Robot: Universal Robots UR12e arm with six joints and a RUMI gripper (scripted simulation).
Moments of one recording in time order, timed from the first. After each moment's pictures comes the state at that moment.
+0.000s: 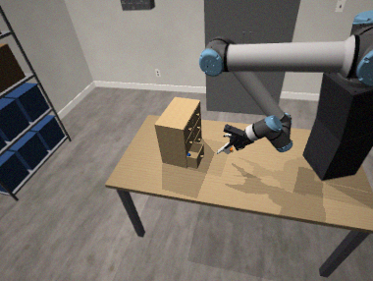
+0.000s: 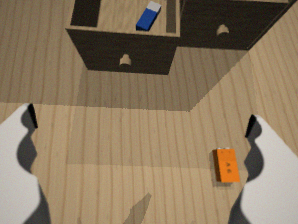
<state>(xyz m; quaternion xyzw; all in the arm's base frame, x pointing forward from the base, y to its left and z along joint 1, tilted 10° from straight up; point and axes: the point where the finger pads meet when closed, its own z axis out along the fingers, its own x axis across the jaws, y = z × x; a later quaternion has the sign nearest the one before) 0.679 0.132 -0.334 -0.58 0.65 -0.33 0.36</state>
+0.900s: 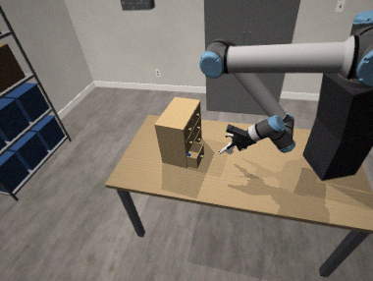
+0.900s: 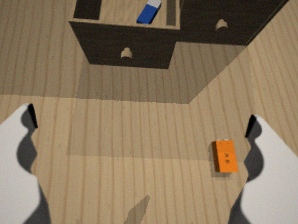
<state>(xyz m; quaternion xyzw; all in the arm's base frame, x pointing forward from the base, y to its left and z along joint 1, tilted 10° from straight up) 0.665 0.133 -0.334 -0.58 0.65 -0.33 0.36</state>
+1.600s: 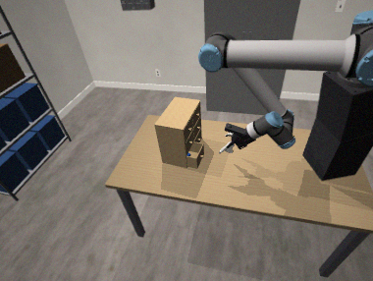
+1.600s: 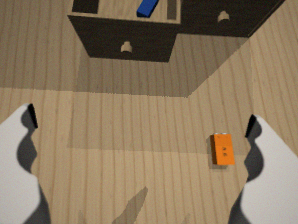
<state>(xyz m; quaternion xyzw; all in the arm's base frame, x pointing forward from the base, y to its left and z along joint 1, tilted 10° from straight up) 0.664 0.133 -0.331 -0.59 0.66 -0.31 0.34</state>
